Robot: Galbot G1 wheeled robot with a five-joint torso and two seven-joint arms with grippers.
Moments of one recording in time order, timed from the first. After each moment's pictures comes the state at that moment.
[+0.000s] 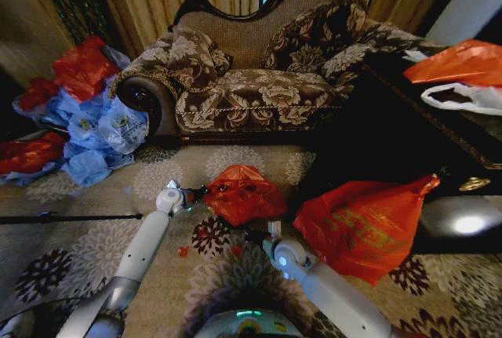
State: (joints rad) left arm 0.72 -1.14 -0.31 -1.34 -1.63 0.59 -0.53; right arm -0.88 1.11 -0.30 1.65 1.00 -0.43 0.29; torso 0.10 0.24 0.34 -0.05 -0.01
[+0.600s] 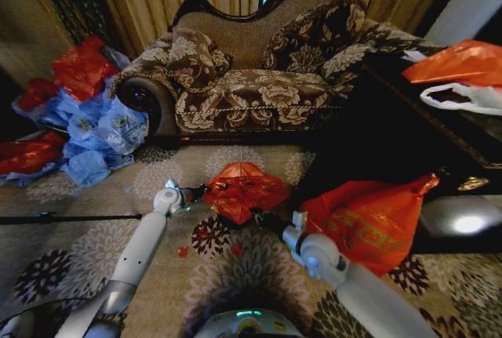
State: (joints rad) left arm 0.74 -1.12 -0.32 -1.41 -1.66 0.59 -0.54; right arm -0.79 0.96 -0.19 1.91 0.97 -0.36 0.16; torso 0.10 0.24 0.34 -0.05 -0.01
